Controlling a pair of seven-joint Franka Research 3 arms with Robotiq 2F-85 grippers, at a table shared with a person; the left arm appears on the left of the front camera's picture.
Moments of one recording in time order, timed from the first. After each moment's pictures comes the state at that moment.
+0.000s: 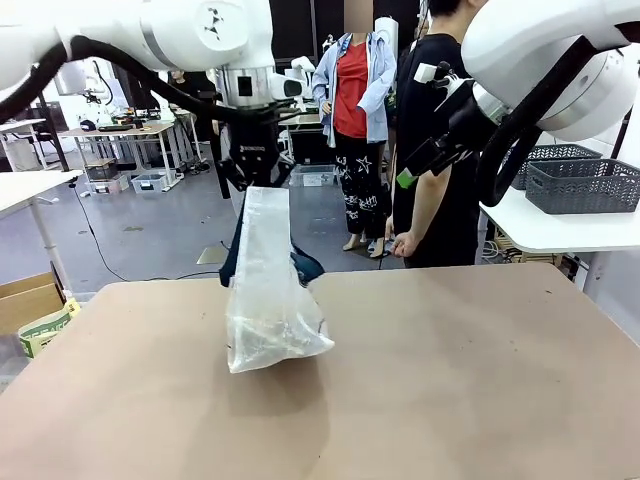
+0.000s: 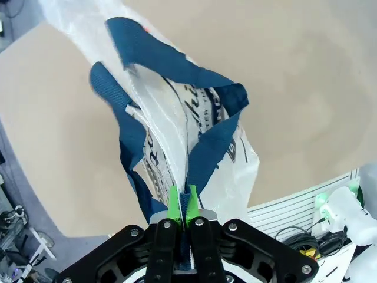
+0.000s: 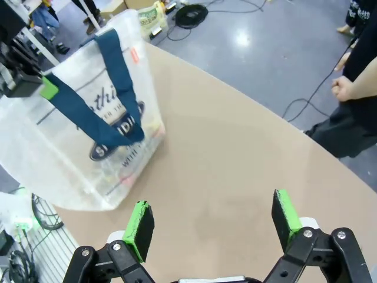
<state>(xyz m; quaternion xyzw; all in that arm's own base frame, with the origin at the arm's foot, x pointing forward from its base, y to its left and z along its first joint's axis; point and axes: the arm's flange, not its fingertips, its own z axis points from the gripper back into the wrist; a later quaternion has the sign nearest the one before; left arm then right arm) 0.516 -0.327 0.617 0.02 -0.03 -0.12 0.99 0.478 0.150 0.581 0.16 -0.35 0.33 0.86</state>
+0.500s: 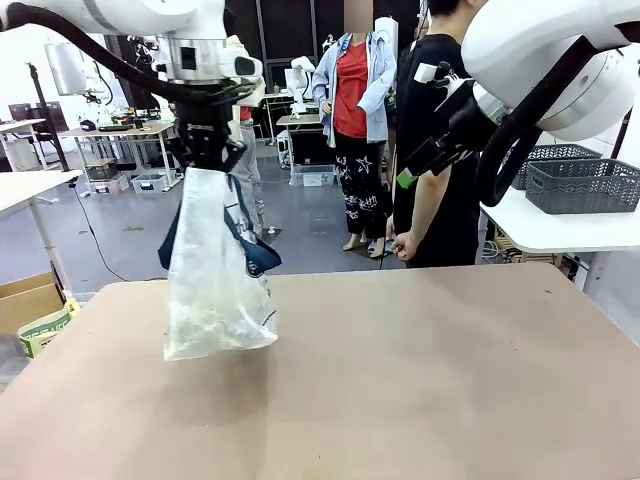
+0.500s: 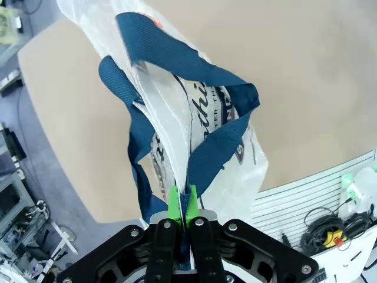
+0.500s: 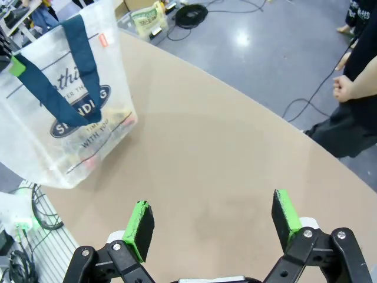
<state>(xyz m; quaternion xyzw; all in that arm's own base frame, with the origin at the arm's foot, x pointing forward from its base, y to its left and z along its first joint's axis) 0.501 -0.254 0.646 0.05 -0.02 -0.15 0.99 0.478 0.150 0.581 0.16 -0.35 0.33 0.86</state>
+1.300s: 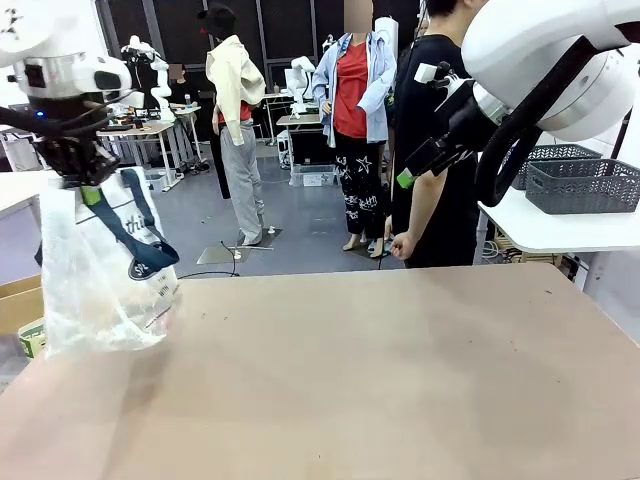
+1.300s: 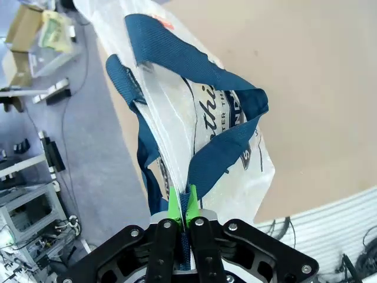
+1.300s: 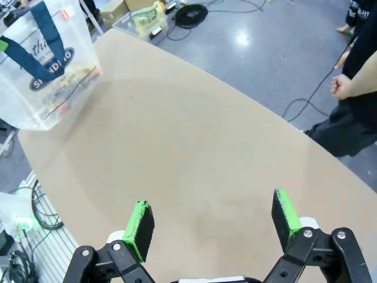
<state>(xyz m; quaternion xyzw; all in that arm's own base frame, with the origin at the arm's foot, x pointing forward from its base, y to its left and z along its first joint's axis) 0.460 -0.085 0.643 0.12 -0.12 -0.14 0.98 0.478 0.150 0.581 0.16 -0.35 0.33 0.86</state>
